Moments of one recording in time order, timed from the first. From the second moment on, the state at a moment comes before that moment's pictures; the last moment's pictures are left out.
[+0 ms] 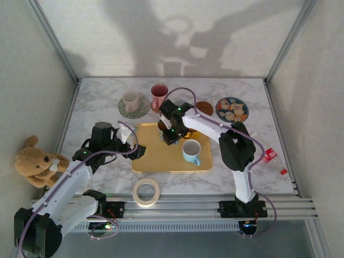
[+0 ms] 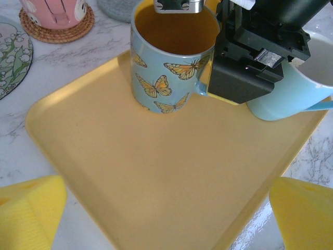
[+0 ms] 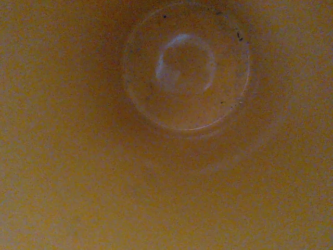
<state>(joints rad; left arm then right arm) -0.26 0.91 0.62 -0.37 0.46 0.13 0.79 2.03 1.65 -0.99 -0.05 0.09</state>
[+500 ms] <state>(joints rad) -0.26 0.92 0.62 -0.37 0.46 0.13 0.79 2.03 1.65 -0.98 -0.05 0.10</state>
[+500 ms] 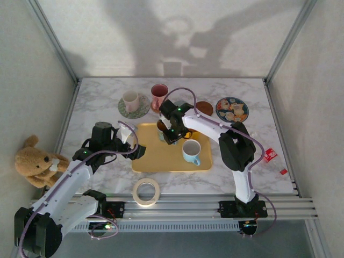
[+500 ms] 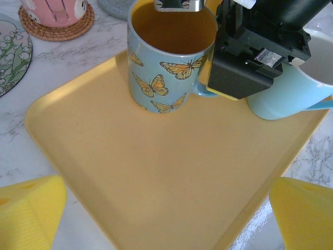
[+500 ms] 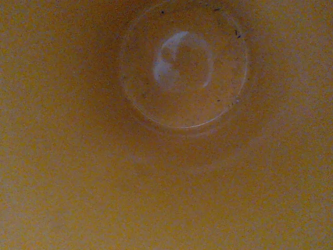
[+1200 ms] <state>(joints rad) -0.26 0.92 0.62 -0.38 0.46 0.13 0.79 2.03 1.63 -0.95 -0.05 0.10</state>
